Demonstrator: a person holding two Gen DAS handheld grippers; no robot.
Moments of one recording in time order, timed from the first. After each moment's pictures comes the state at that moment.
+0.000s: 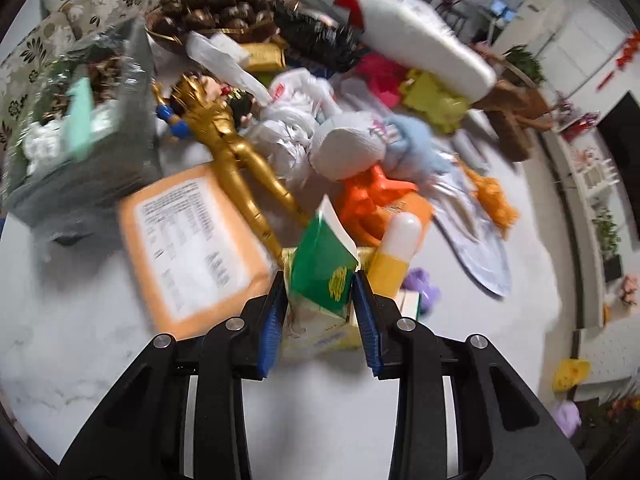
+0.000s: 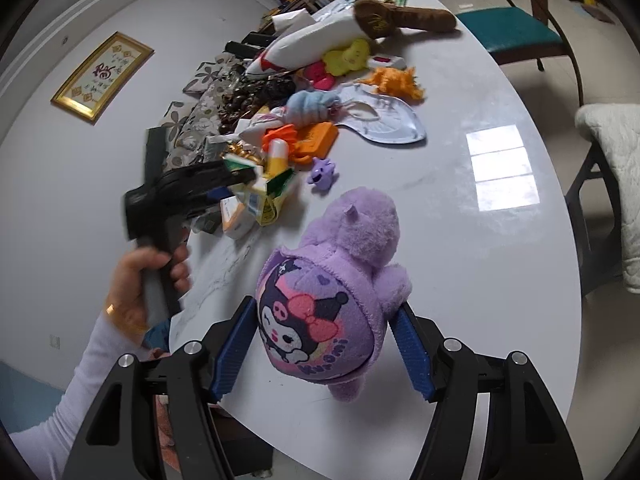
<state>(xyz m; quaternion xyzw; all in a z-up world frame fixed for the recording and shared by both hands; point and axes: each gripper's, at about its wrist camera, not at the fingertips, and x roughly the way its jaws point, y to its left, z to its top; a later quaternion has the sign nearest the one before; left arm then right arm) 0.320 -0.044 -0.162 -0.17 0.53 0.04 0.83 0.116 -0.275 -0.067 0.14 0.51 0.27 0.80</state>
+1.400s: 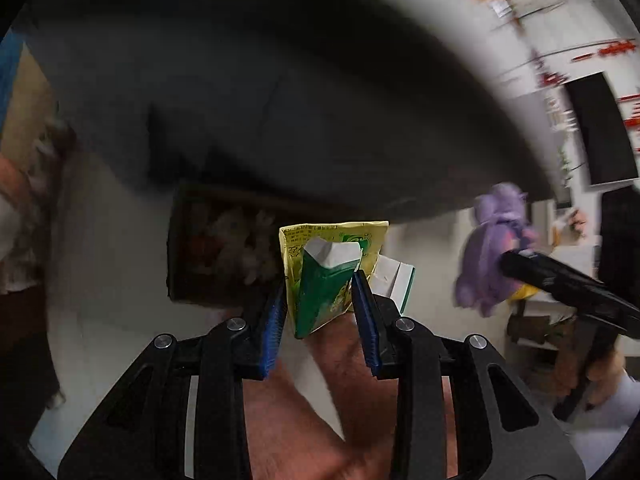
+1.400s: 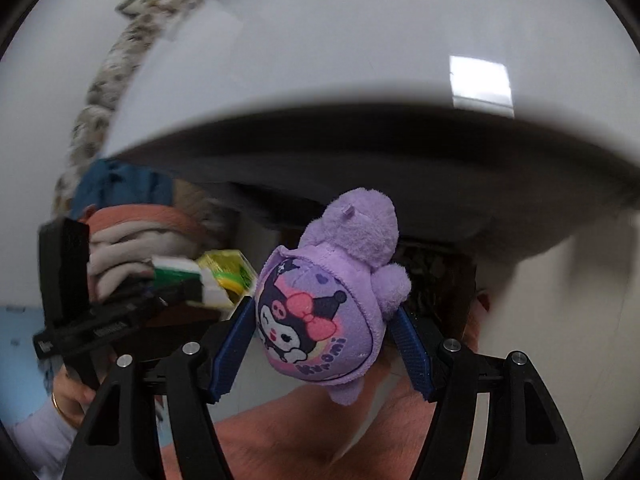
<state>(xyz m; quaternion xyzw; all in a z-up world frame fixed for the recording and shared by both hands) -0.113 0.003 -0.356 -0.26 0.64 -0.05 0.72 -0.120 -0.167 -0.251 -0.02 0.64 0.22 0.73</state>
